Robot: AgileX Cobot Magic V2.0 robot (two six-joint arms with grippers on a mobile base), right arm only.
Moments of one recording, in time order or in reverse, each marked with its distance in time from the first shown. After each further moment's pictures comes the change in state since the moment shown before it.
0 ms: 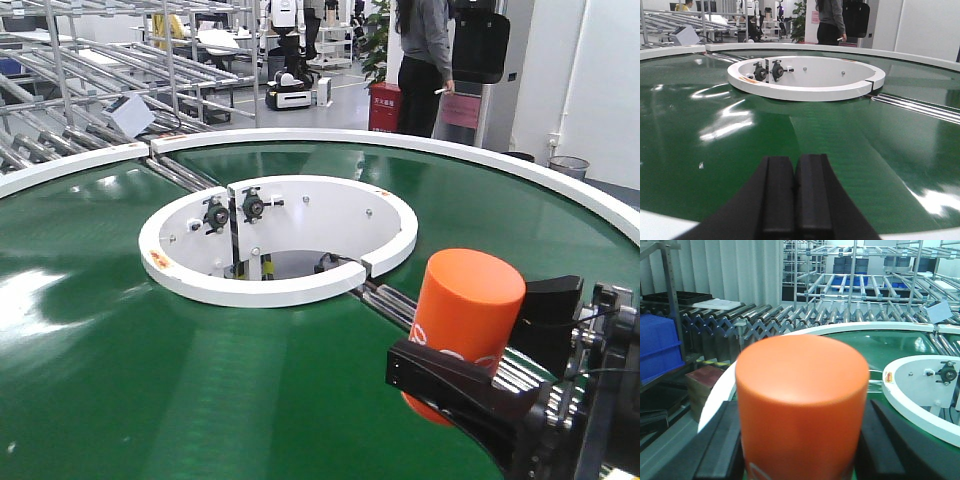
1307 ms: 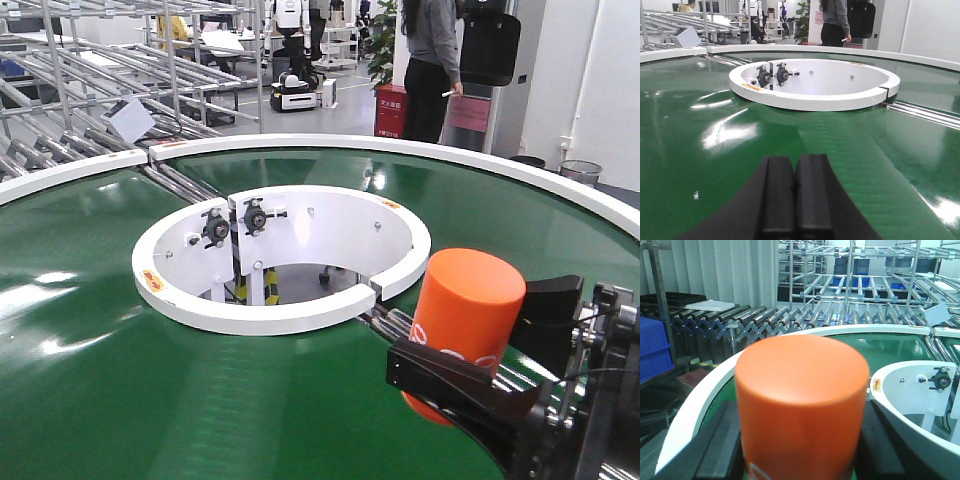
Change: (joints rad) arm 0.000 0.000 0.000 0.000 0.001 0.000
